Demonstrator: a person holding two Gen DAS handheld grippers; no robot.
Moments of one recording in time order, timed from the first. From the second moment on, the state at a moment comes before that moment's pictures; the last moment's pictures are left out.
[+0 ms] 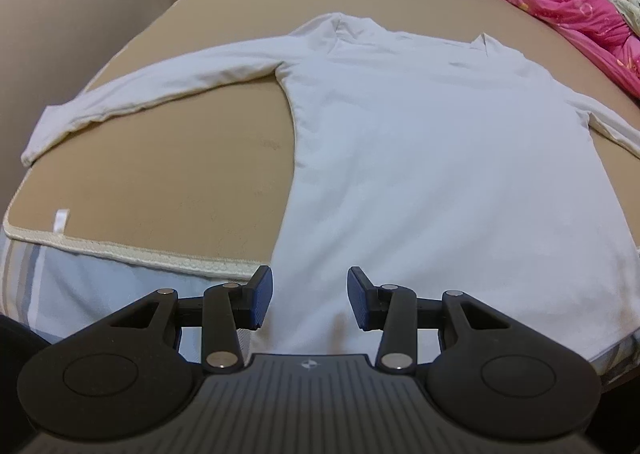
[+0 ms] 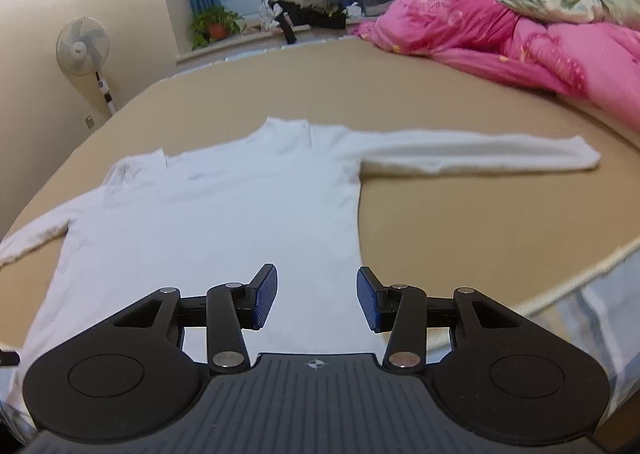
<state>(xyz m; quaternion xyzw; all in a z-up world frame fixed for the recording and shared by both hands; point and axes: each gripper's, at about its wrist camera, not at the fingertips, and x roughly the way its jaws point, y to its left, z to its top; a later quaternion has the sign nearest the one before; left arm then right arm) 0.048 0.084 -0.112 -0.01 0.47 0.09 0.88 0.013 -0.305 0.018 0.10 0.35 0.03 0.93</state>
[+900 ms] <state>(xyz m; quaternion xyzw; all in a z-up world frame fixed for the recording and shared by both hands) 0.170 0.073 -0.091 0.08 0.37 -0.04 0.92 0.101 -0.475 -0.023 0.27 0.32 -0.15 0.89</state>
